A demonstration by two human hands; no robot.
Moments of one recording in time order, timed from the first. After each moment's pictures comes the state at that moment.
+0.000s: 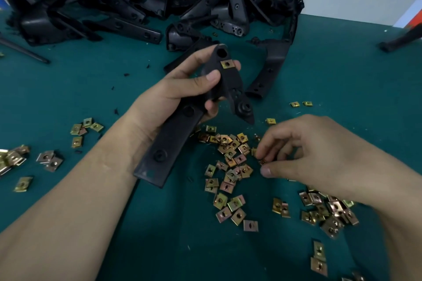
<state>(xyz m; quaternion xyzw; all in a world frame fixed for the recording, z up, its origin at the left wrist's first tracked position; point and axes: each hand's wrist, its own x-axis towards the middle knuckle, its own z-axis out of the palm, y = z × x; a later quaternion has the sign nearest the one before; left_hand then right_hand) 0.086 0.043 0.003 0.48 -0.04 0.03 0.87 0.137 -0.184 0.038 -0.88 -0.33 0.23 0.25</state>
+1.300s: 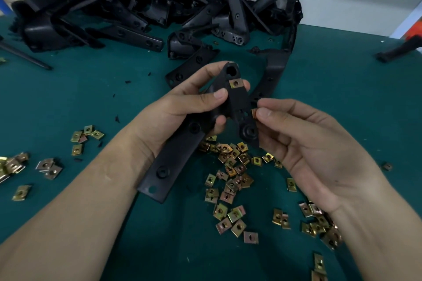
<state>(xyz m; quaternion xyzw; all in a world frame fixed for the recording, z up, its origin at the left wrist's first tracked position) 0.084 0.040 0.001 0.46 -0.08 -0.01 0.88 0.125 -0.156 0.037 -0.54 -0.10 0.29 0.78</state>
